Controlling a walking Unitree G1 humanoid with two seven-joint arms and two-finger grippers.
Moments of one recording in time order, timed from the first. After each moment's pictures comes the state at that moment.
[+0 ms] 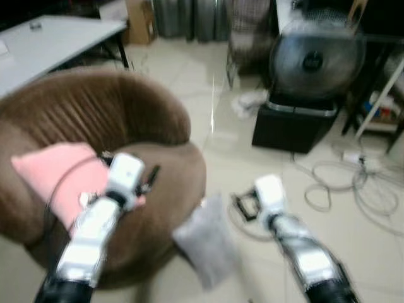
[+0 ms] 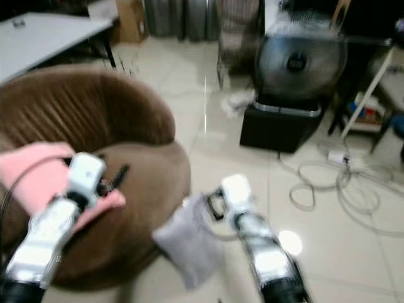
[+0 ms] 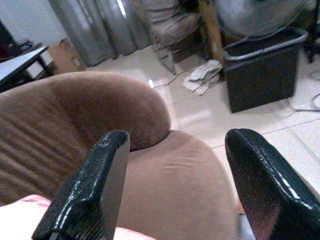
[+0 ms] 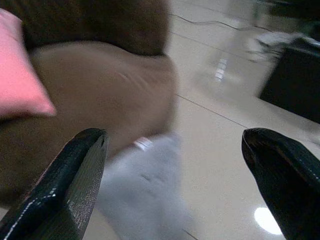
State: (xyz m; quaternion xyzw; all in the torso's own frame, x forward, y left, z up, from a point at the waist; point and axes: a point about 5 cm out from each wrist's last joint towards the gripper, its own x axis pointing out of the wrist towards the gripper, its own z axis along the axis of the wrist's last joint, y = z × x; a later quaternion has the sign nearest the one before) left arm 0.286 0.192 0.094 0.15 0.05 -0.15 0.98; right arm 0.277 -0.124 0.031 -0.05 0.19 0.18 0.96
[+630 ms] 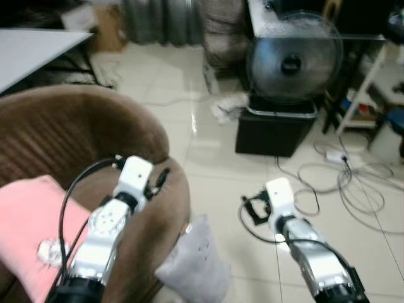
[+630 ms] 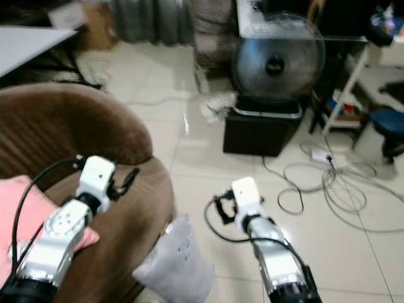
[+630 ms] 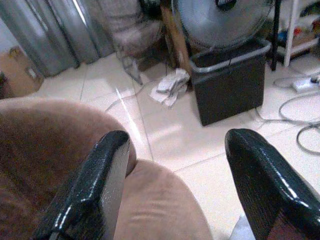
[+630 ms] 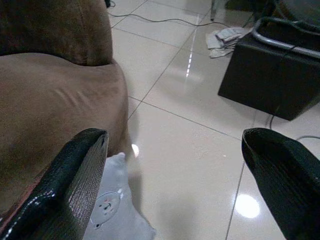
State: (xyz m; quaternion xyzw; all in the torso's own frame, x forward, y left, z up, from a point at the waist) left arm 0.288 0.176 0.085 0.14 0.05 -0.16 0.98; right arm 0.273 -0.147 0.033 -0.07 0.20 0.16 0.97
